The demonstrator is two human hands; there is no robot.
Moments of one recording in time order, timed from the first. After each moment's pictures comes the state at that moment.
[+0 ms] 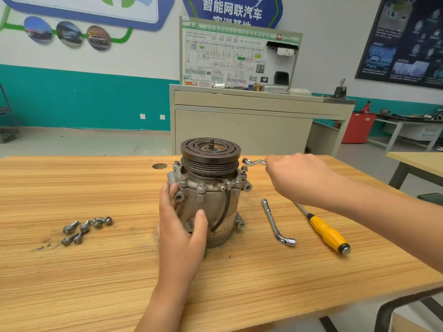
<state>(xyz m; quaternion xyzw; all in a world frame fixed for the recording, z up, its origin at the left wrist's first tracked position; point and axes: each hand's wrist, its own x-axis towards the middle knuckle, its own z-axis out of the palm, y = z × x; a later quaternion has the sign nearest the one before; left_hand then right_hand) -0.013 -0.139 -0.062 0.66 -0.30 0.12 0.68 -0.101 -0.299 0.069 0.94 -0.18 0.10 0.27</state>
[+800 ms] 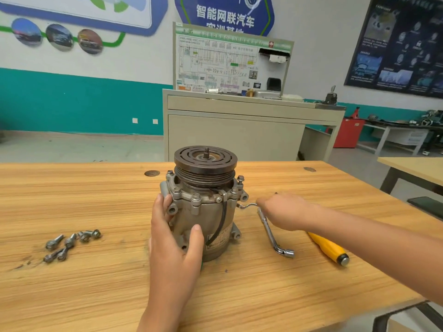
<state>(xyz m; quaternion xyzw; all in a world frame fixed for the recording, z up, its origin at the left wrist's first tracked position) -0.012 -0.137 -0.060 0.66 -0.31 0.12 0.68 -0.076 -0.351 0.011 0.97 -0.15 -0.05 0.19</state>
